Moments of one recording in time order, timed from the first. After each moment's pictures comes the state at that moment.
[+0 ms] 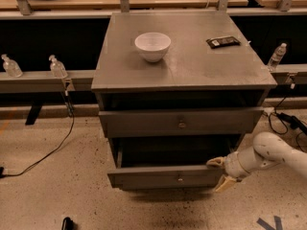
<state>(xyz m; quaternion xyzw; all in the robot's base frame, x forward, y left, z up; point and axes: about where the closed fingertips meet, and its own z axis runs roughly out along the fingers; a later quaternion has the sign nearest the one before) 0.525 -0.265 0.433 -0.68 0.67 0.18 0.23</state>
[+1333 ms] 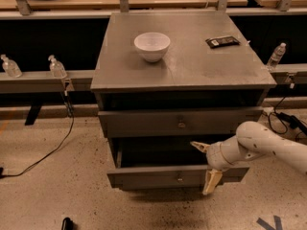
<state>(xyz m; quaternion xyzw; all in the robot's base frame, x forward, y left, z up) 0.531 -0.182 0.509 -0.73 0.62 0.14 0.27</state>
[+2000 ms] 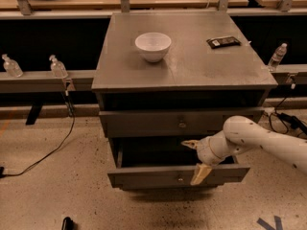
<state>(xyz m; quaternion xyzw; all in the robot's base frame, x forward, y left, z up) 0.545 -0.153 0.520 -0.74 0.61 0.12 0.26</state>
